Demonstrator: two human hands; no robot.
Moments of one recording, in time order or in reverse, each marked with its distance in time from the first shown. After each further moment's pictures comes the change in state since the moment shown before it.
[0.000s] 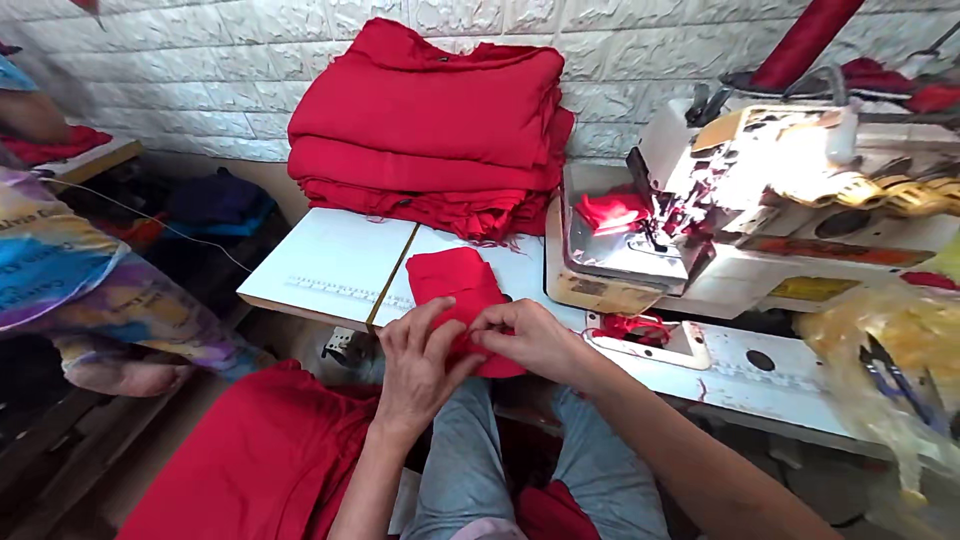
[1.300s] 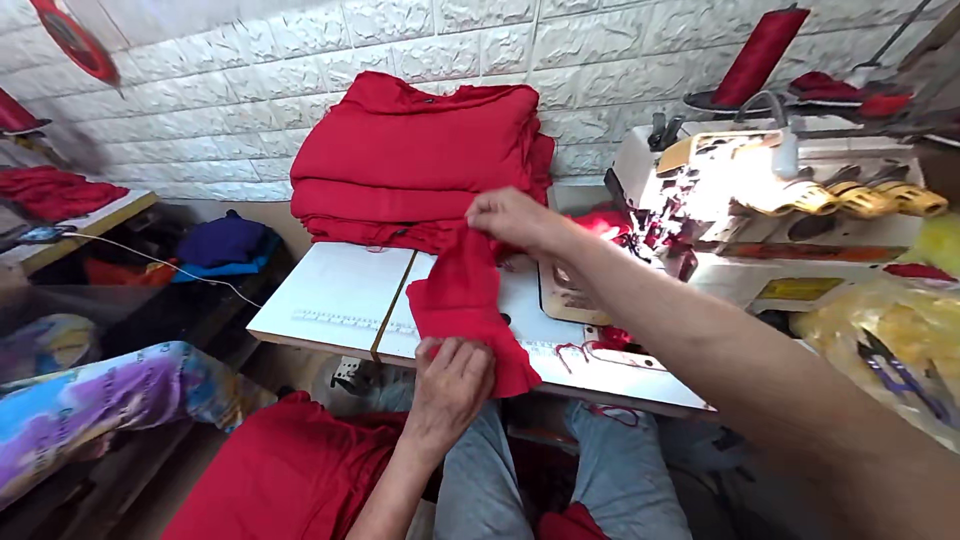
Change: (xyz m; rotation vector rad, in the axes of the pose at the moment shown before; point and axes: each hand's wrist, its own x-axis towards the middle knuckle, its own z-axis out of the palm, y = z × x) left_hand 0.013 0.013 0.019 0.053 -0.111 0.154; right_hand 0.107 -0.027 -0.093 -0.128 0.205 0.001
